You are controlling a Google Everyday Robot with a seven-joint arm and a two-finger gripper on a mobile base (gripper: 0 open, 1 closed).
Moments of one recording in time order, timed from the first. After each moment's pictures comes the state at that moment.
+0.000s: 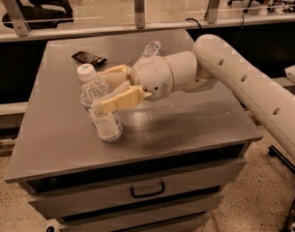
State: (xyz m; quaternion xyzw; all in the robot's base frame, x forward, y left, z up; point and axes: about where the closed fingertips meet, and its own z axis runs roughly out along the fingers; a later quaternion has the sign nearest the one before) arm 0.469 0.089 0.949 -0.60 0.40 0.55 0.42
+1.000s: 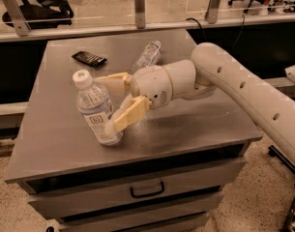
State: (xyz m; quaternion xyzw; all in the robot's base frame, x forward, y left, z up) arm 0.459 0.091 0.932 -0.59 0.42 0.57 0.39
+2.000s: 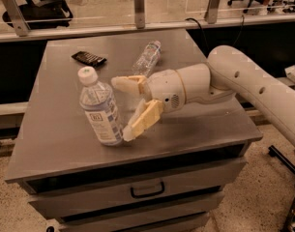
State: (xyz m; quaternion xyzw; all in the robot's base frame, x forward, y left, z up) arm 0.470 0.064 0.912 -0.57 0.50 0.53 0.39
